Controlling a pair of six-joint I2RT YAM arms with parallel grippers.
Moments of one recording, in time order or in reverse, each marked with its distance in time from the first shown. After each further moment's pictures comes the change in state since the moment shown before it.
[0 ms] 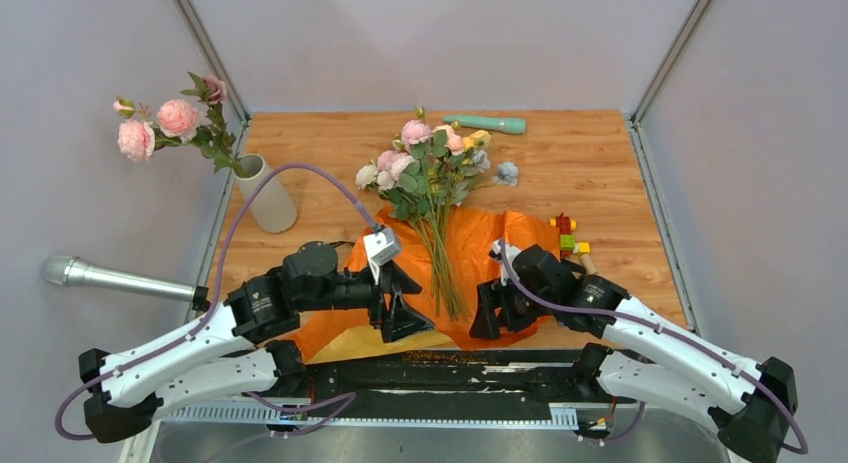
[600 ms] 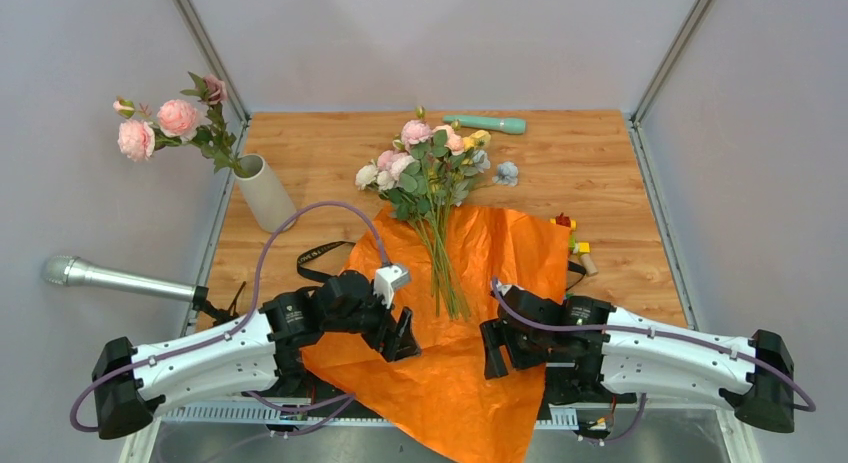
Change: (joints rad) left arm -0.006 0.023 -0.274 -0.068 -0.138 -0.149; right arm 0.317 -0.020 -0.105 -0.196 0.125 0.314
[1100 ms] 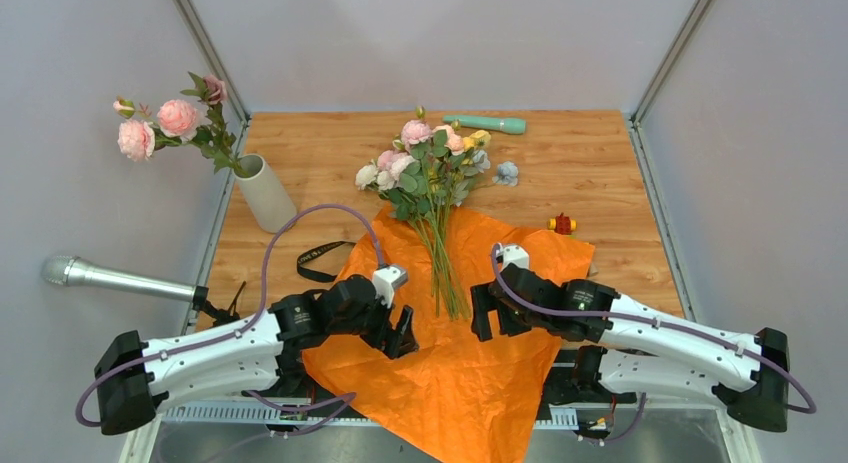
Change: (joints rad) left arm -0.005 0.013 -0.099 0.004 -0.090 -0.048; right arm -0.017 0.067 0.197 -0.007 0.329 -0.053
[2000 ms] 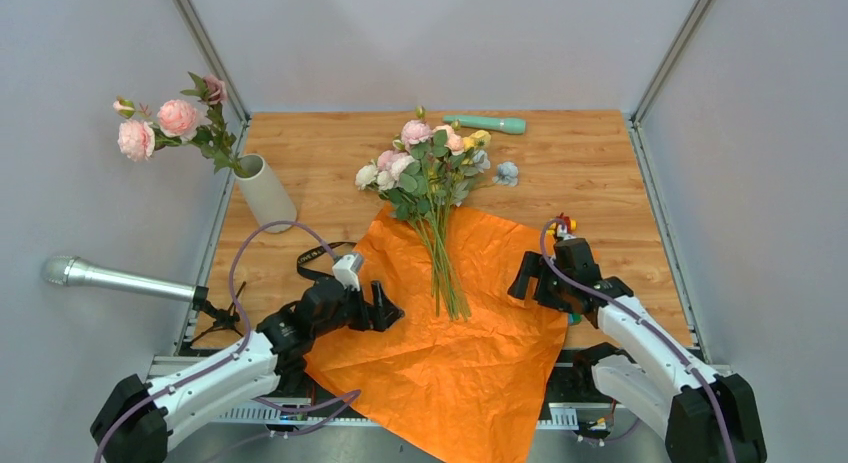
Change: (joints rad) left arm 0.295 -0.130 -0.283 0.324 -0.089 -0.155; right arm -0.831 0.011 -0.347 0.394 -0.284 -0.240
